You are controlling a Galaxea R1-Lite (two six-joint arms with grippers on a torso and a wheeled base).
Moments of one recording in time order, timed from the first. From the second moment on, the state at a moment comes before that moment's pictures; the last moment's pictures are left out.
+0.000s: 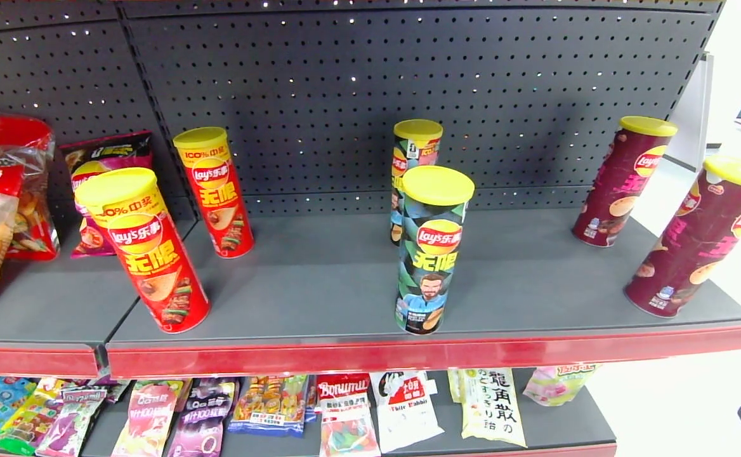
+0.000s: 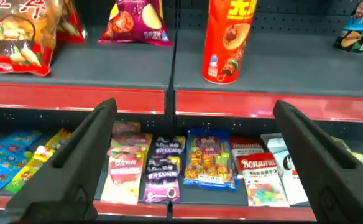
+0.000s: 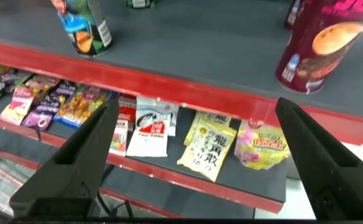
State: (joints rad) left arm -0.03 0.07 -0.23 0.14 0.08 -0.04; right arm 0.12 0.52 -0.32 -0.05 0.20 -0.04
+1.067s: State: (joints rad) left arm -0.03 0.07 -0.13 0.03 -0.01 0.01; right arm 0.10 0.44 -0.29 -0.04 0.19 -0.05
